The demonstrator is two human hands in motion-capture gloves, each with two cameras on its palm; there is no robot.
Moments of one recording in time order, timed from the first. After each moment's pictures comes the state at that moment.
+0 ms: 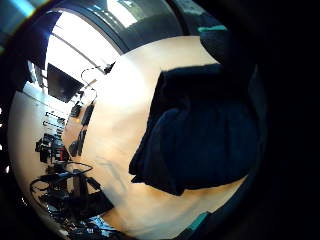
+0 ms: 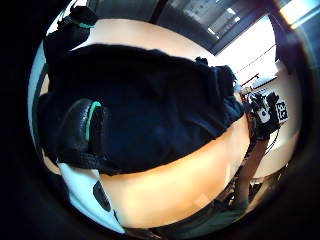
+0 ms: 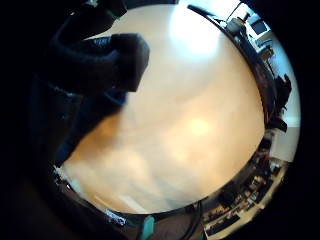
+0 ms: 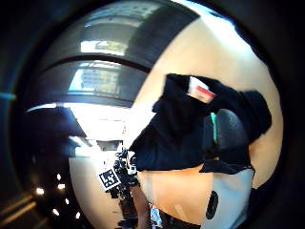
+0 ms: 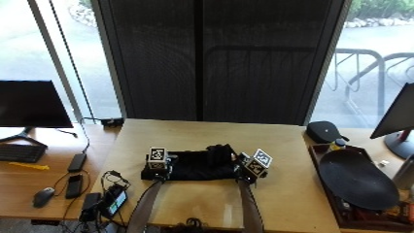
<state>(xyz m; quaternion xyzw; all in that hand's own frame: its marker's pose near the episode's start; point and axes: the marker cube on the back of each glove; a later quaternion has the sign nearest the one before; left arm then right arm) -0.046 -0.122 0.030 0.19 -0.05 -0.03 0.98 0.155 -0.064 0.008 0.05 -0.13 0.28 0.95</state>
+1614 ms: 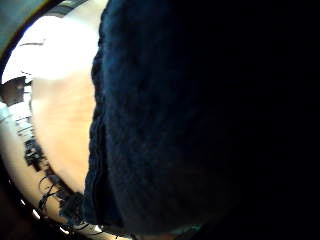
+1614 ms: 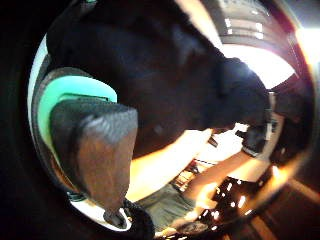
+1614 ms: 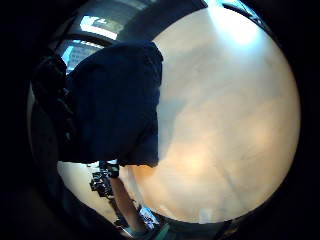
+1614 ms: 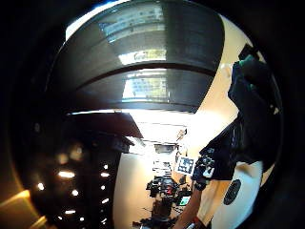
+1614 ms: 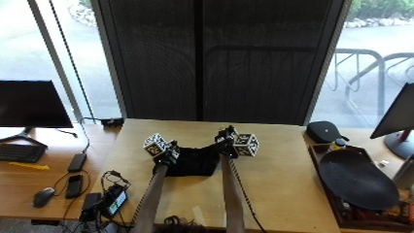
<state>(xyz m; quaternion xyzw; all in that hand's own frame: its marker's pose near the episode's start) -0.002 -0.153 0.051 -0.14 0.29 0.03 0.95 0.073 -0.162 -0.071 0.25 -0.42 0.18 0.86</state>
